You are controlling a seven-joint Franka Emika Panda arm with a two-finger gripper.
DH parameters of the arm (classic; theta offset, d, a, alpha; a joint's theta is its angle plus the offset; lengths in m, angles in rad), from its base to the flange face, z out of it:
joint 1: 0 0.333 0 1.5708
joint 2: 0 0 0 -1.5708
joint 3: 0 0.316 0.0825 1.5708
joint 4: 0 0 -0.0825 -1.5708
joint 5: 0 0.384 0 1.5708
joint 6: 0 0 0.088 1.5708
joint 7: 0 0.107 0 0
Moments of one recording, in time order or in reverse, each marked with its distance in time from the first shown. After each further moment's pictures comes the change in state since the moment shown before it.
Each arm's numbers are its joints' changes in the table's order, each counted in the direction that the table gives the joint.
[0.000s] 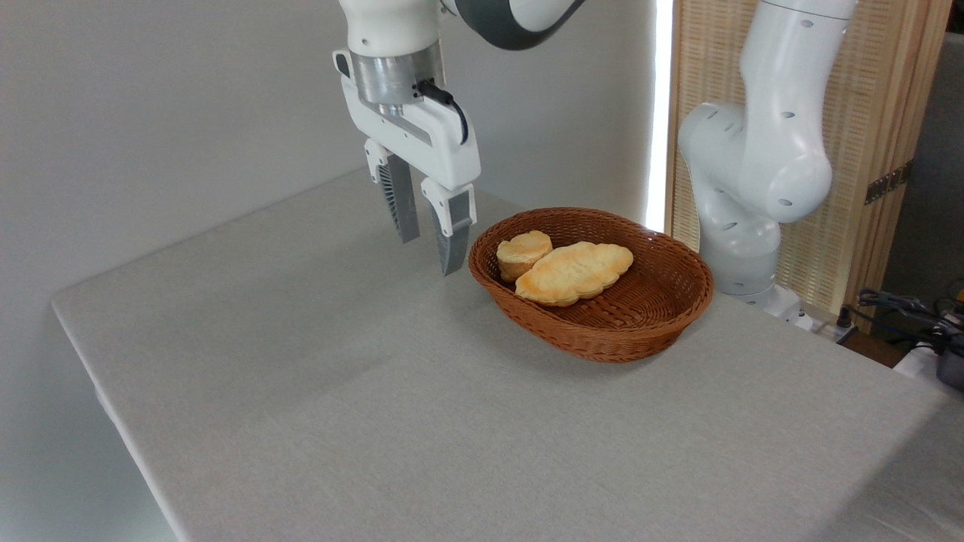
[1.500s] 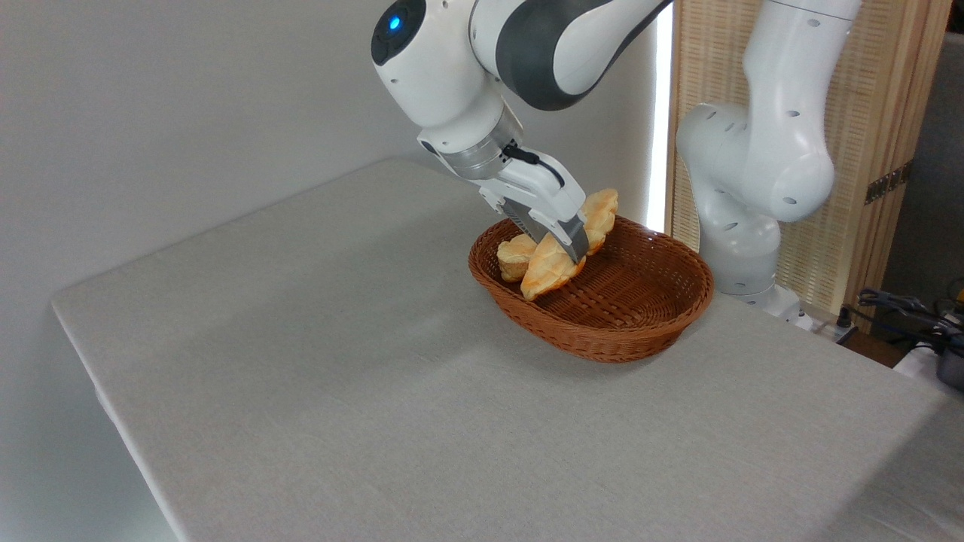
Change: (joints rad) arm 0.043 0.047 -0.004 -0.196 -0.022 -0.365 -0.044
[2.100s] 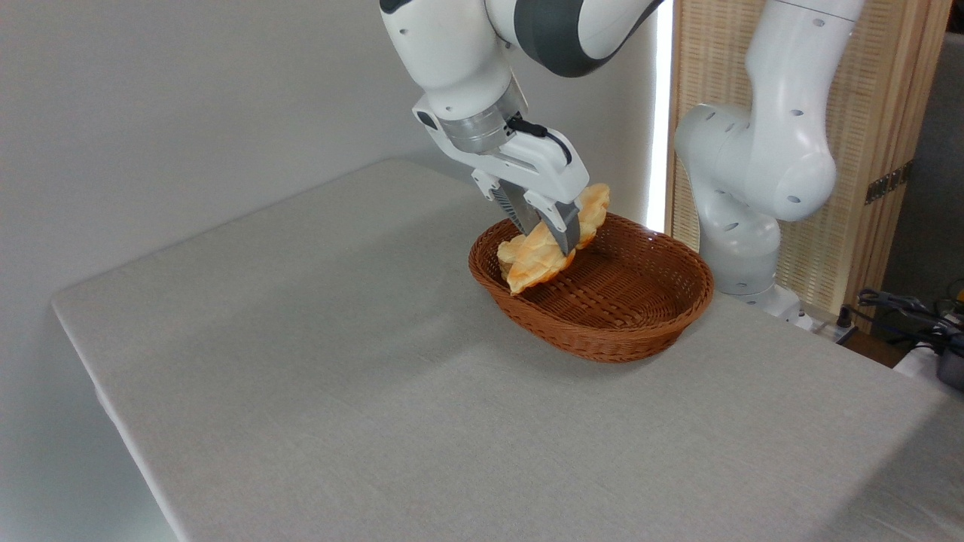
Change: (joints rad) arm 0.041 0.043 0.002 0.046 0.000 0.004 -0.001
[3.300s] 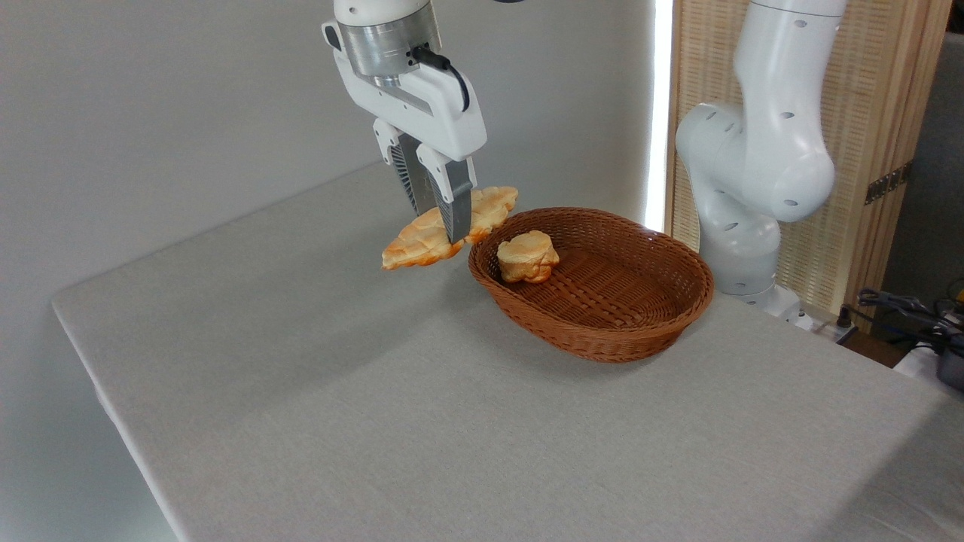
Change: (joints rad) arm -0.031 -0.144 -0.009 0.310 0.000 0.138 0.039
